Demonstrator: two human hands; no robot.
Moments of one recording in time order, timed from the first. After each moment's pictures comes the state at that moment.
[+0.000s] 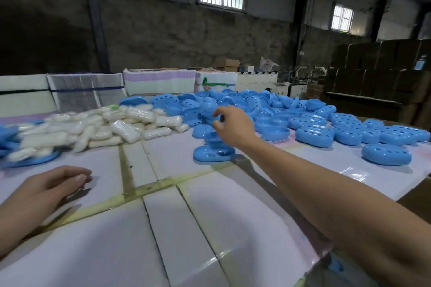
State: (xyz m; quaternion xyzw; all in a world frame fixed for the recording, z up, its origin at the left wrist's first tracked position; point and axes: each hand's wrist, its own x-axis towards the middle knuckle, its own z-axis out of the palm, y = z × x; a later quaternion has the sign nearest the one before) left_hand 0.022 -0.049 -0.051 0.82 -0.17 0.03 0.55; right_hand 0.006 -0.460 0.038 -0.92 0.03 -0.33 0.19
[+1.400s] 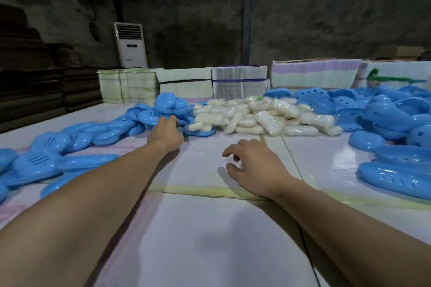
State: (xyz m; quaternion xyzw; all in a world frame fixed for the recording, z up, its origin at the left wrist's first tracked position) left_hand 0.088 0.036 -0.006 0.95 0.17 0.20 0.15; right_hand 0.022 -0.225 -0.021 -0.90 -0.33 -0.20 0.19
